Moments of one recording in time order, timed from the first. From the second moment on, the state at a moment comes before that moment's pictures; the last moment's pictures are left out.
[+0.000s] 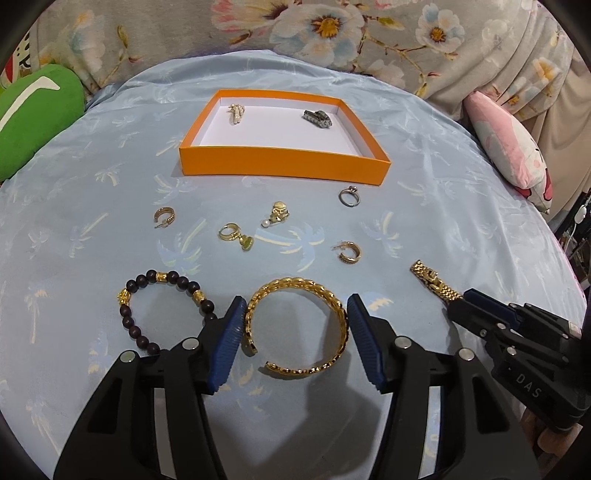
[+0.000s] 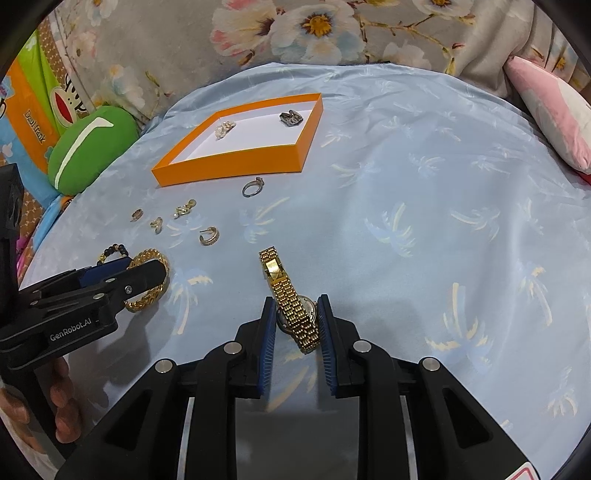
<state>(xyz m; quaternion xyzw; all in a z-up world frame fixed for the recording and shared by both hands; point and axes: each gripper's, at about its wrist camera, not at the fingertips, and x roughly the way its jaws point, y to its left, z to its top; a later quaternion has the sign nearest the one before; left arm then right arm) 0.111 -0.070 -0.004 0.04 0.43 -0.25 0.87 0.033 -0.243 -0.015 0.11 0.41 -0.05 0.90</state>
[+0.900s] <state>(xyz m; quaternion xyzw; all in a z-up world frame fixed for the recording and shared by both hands) 0.106 -0.053 0.026 0.02 0.40 -0.25 0.88 0.041 -0.243 0.020 0.10 0.37 -0.04 0.92</state>
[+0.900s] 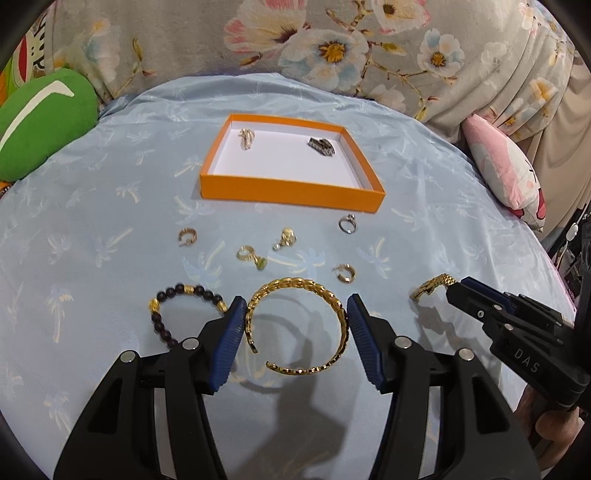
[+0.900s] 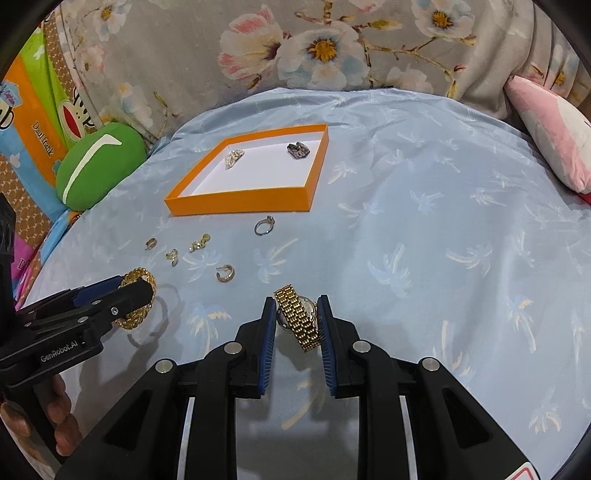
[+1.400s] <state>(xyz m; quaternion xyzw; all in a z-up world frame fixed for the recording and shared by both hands) 0.187 -0.068 0.078 0.03 0.35 -0.22 0.91 0.140 -0.253 0.072 0.07 0.32 -0.03 0.95</state>
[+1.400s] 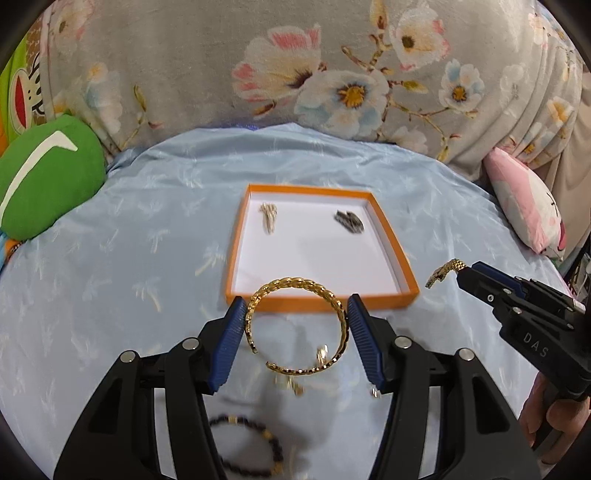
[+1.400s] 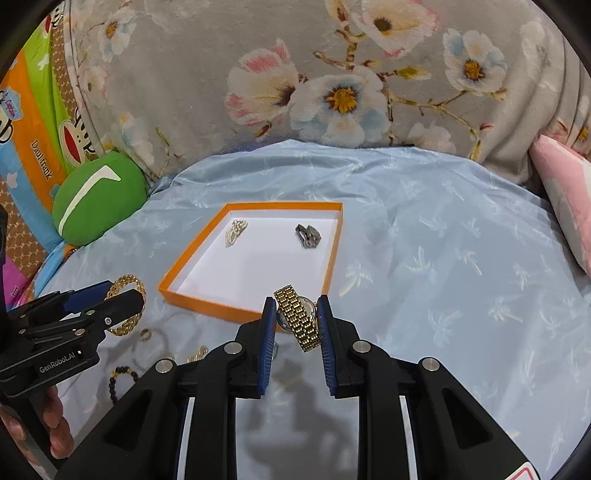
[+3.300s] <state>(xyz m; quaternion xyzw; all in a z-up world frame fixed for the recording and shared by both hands) 0.275 -0.072 0.037 0.00 0.38 -0.17 0.91 0.186 -0.261 0.032 0.10 0.33 -0.01 0.94</state>
